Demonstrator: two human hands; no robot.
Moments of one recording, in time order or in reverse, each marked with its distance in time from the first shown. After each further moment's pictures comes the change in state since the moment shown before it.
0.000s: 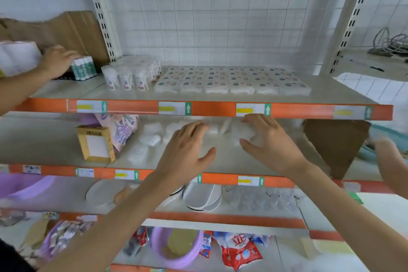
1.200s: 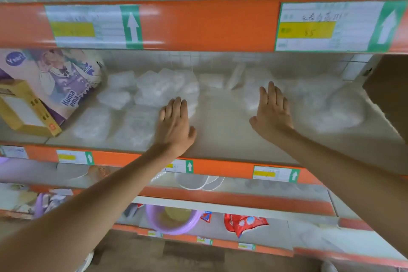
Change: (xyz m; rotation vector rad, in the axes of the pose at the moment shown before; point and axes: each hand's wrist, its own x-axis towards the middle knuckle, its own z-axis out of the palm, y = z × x) left_hand 0.049 -0.153 0.280 0.308 -0.247 -0.273; right_hand 0.070 0.208 0.249 -0.494 -0.362 0.397
